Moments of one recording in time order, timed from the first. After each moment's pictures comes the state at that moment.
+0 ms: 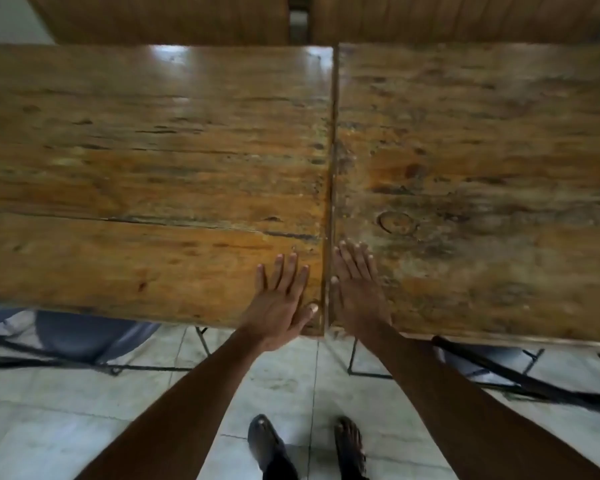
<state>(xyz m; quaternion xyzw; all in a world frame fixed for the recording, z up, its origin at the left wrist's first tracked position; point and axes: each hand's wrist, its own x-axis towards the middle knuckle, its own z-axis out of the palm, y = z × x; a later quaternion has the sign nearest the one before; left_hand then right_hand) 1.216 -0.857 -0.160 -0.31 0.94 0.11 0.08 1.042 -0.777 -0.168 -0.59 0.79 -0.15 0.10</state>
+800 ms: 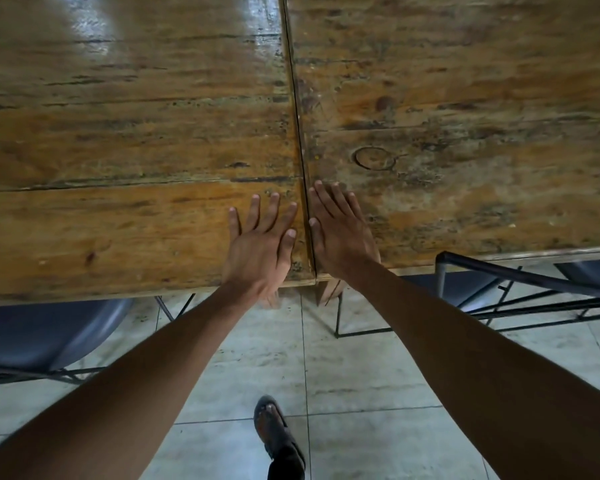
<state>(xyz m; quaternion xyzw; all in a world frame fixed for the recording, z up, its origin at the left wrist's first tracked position) 1.199 -0.868 -0.191 -0.32 0.94 0.08 -0.06 1.046 -0.781 -0.193 -0.56 0.81 -0.15 0.03</state>
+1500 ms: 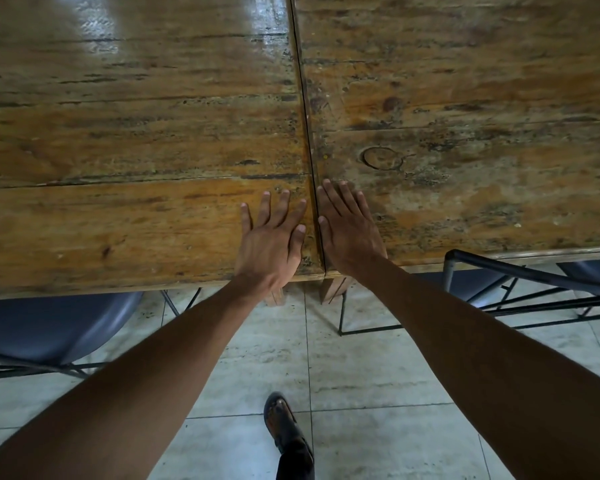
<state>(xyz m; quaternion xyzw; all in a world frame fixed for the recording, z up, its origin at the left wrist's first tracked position) 1.196 -0.872 -0.191 -0.32 0.94 0.09 -0.06 1.047 -0.781 -0.191 -0.57 0.81 -0.13 0.04</state>
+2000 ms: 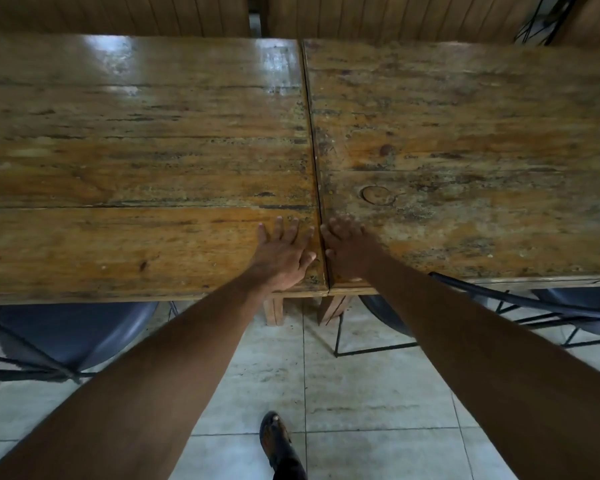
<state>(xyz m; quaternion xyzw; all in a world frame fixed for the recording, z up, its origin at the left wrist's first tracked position) 1.198 -0.889 -0.153 -0.27 0.95 0.09 0.11 1.048 -0.791 -0.132 -0.59 0.78 0.14 0.15</state>
